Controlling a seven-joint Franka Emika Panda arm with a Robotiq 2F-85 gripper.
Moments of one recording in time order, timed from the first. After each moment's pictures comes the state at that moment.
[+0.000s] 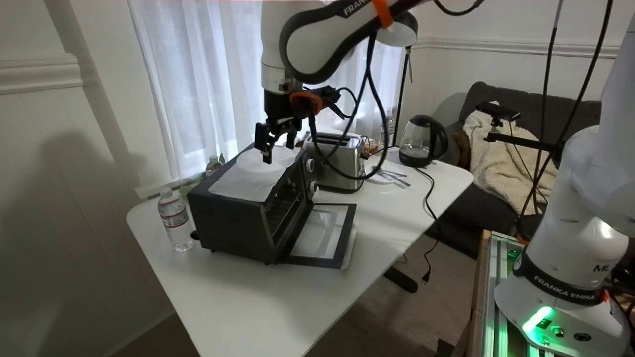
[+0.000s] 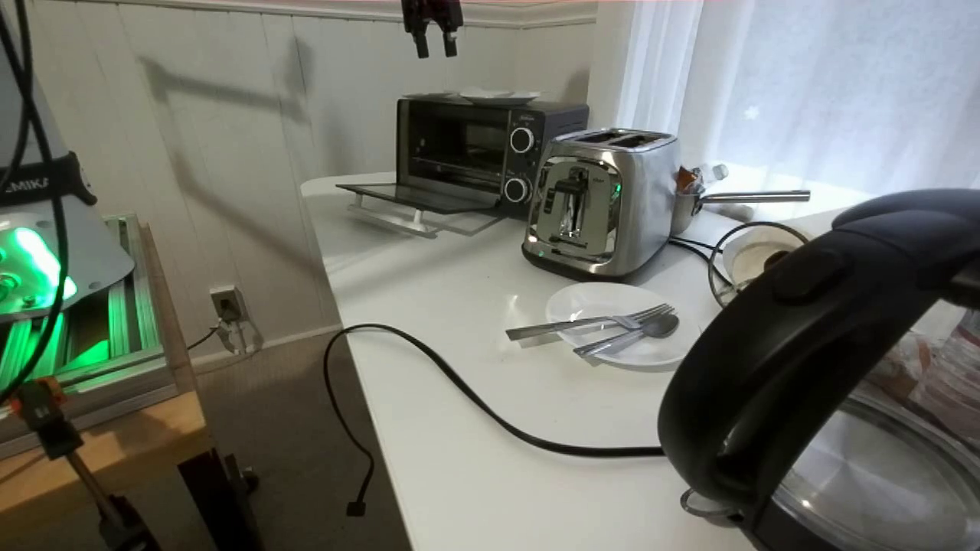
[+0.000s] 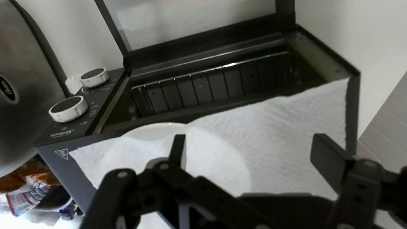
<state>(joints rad) 0.07 0.10 0.10 -2.02 -0.12 2.28 0.22</state>
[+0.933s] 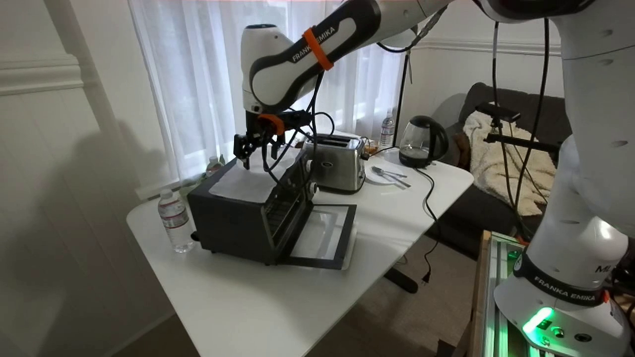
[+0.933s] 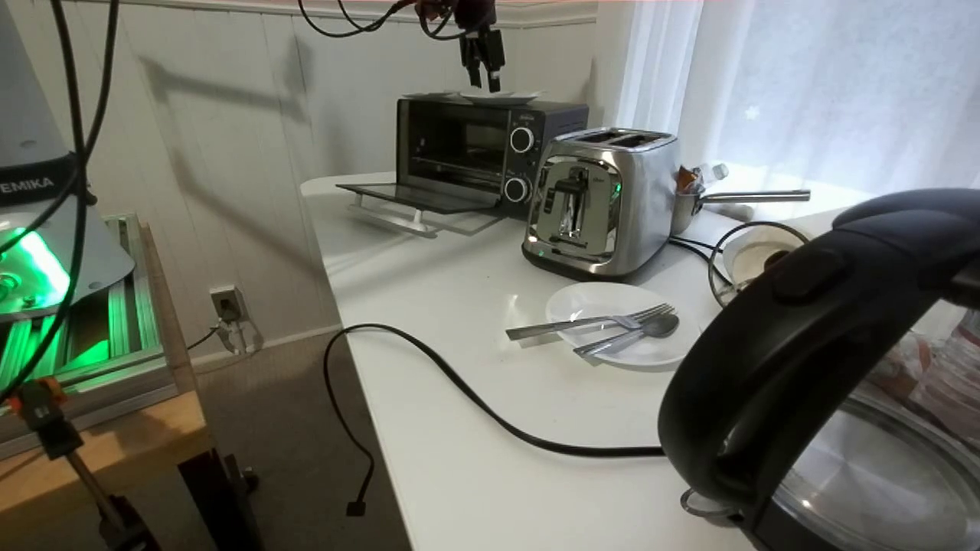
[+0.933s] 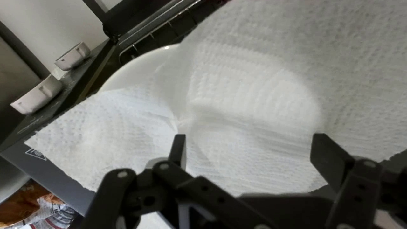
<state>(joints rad) 0.11 0.41 -0.01 -1.73 -0.12 2.33 0.45</state>
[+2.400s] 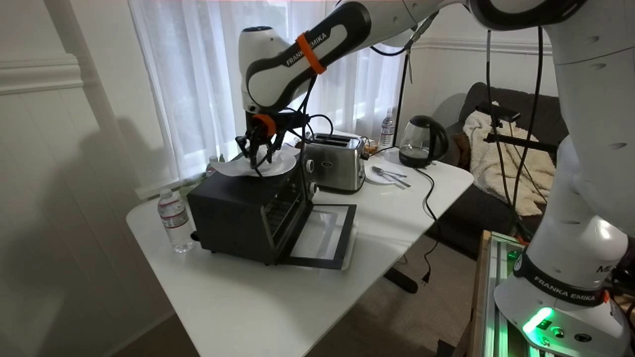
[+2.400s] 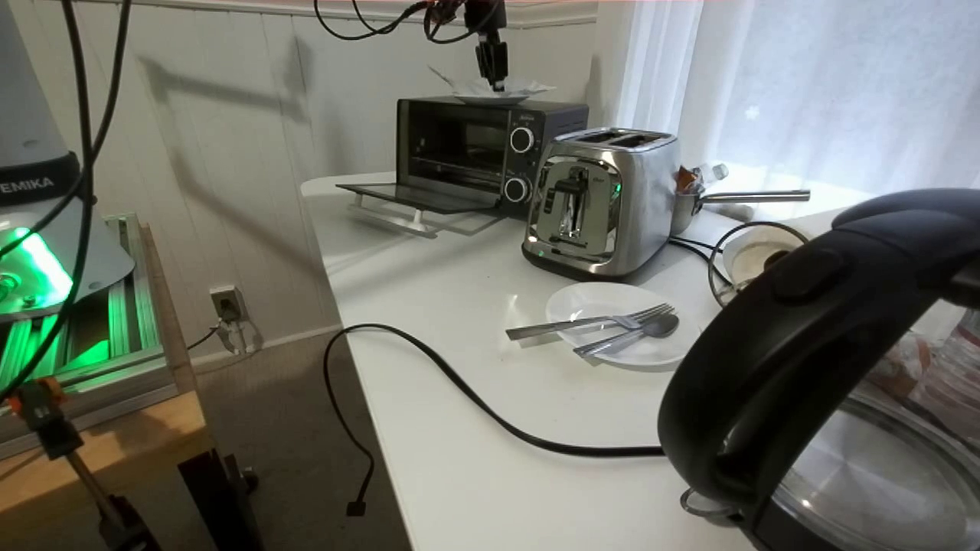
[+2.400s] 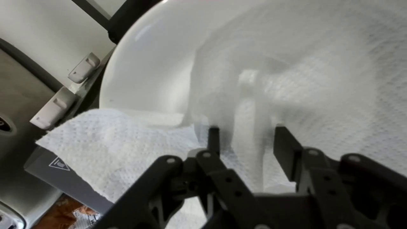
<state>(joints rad) 0.15 0.46 -0.07 -1.66 -0.12 2.30 0.60</state>
